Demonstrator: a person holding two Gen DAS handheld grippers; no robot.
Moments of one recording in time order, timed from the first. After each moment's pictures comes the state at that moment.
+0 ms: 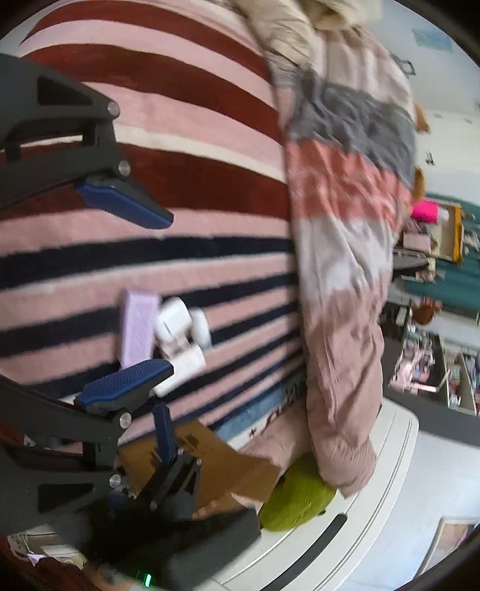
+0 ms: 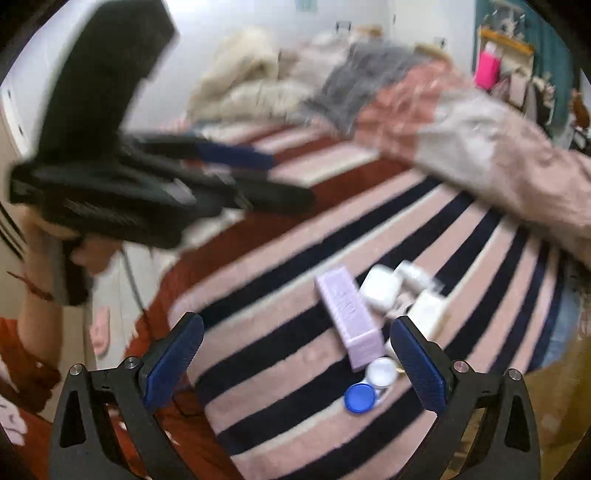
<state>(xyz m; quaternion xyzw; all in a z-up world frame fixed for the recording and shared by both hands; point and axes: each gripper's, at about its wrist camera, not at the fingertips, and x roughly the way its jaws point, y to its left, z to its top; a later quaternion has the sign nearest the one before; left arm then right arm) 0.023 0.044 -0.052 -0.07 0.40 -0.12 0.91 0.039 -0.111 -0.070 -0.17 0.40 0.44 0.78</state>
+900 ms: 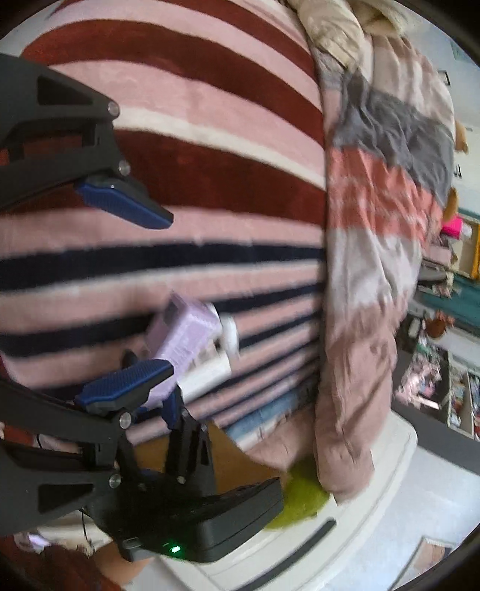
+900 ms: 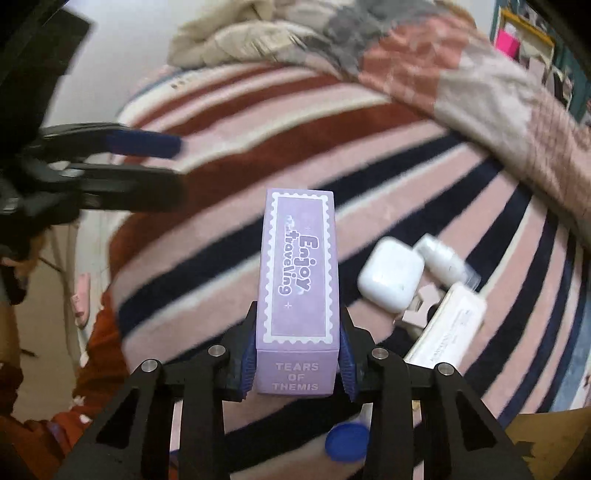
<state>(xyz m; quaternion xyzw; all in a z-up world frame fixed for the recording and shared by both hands) 0.017 0.053 -0.068 -0.12 0.42 -0.14 0.89 0.075 -0.075 -0.114 -0.22 0.43 0.43 0.76</state>
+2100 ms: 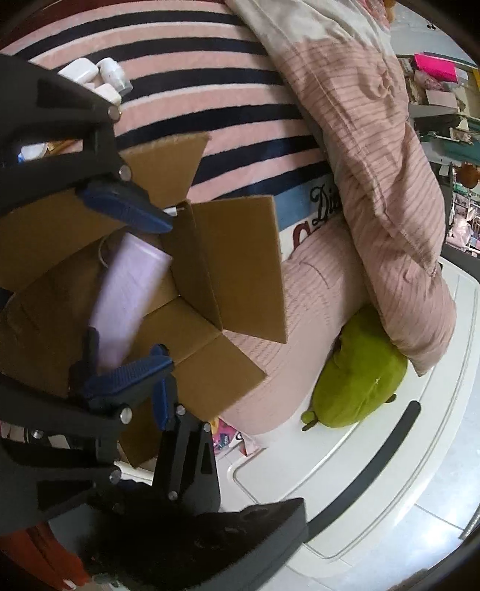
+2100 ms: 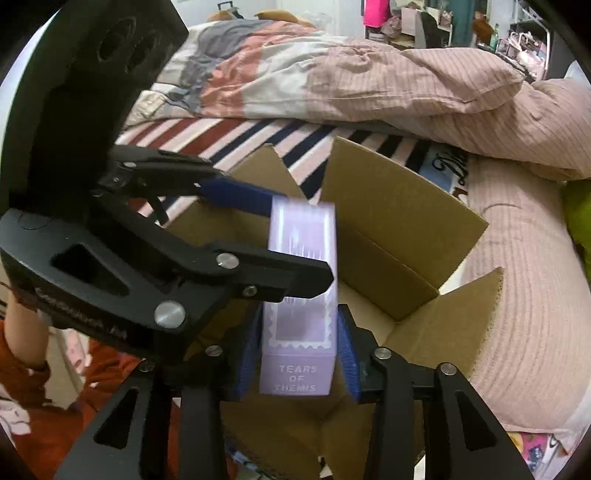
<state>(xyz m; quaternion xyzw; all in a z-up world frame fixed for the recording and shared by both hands) 0.109 -0.229 -0.011 -0.03 0.46 -0.36 0.81 0.078 -0.334 -0.028 -0.12 0.48 0.27 0.83</state>
